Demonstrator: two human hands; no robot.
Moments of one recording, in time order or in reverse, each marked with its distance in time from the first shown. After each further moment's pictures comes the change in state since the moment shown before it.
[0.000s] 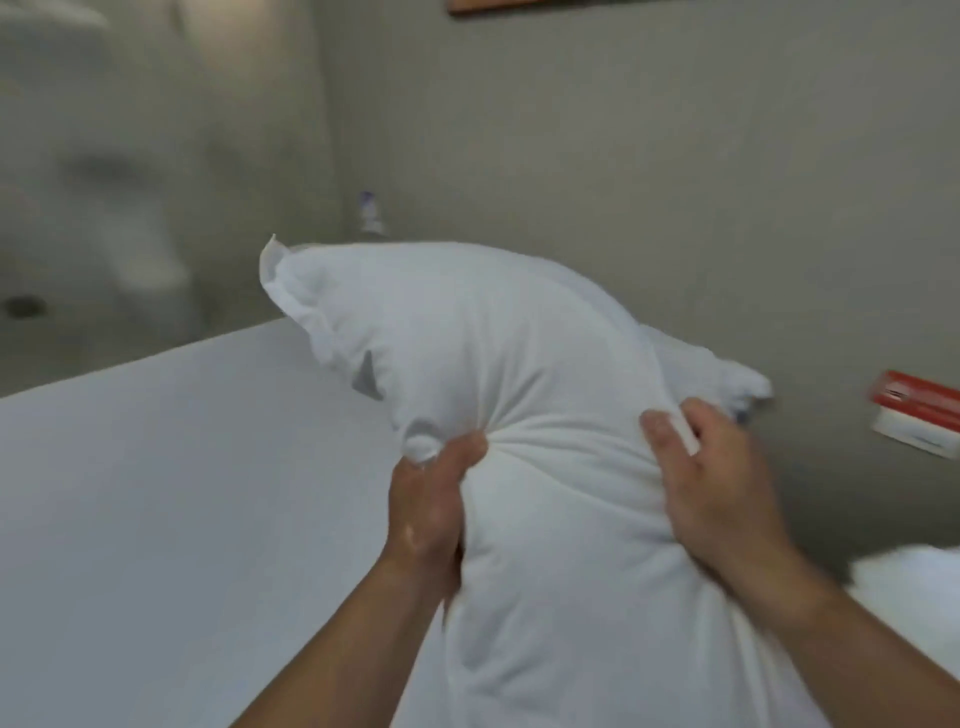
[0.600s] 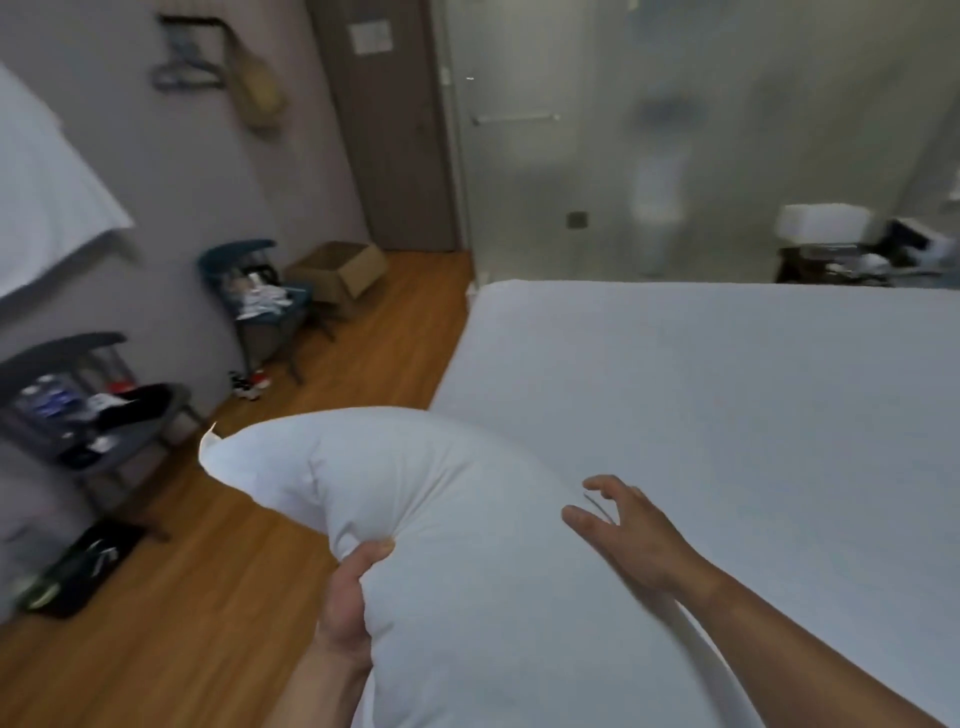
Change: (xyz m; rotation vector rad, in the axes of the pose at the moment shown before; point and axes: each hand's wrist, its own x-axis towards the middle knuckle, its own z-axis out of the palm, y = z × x) left_hand -0.254 0.064 -0.452 -0.412 0.781 0.105; right_hand -0.224 -0.282 0.338 0.293 -1.438 -0.403
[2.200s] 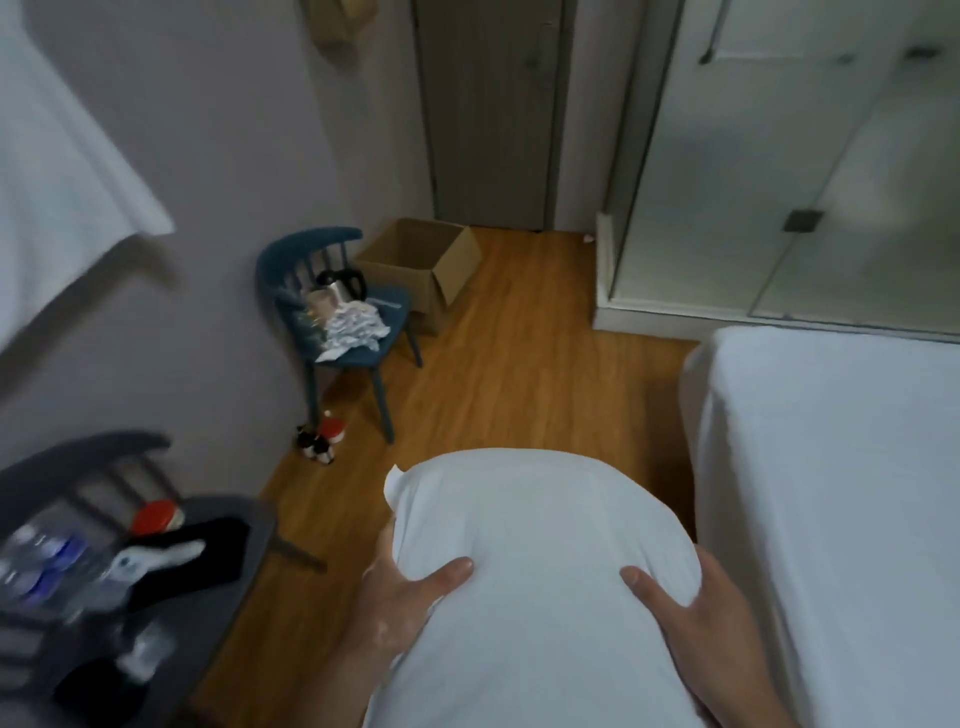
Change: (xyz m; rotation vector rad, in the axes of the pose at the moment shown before) left_hand 0.621 0.704 -0.434 0.815 0.222 0.170; right_hand 0.716 -0.504 0.488 0.180 0.370 0.276
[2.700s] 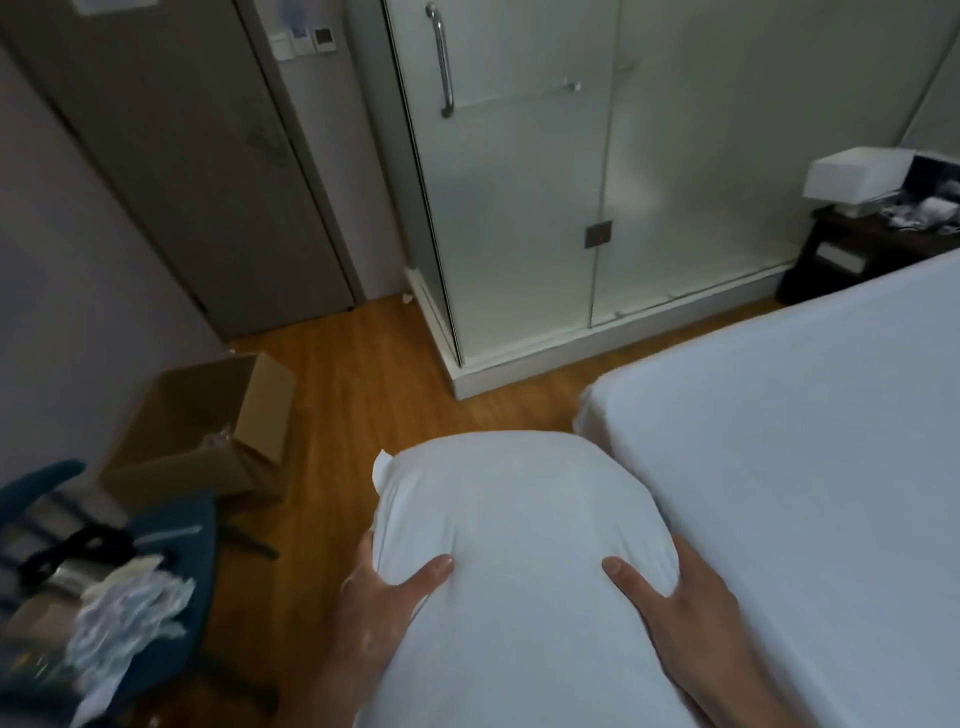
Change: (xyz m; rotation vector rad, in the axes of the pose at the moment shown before) left_hand 0.429 0.252 0.194 0.317 -0.302 0.183; right_hand 0.369 -0.099 -0.013 0.174 0.378 0.189
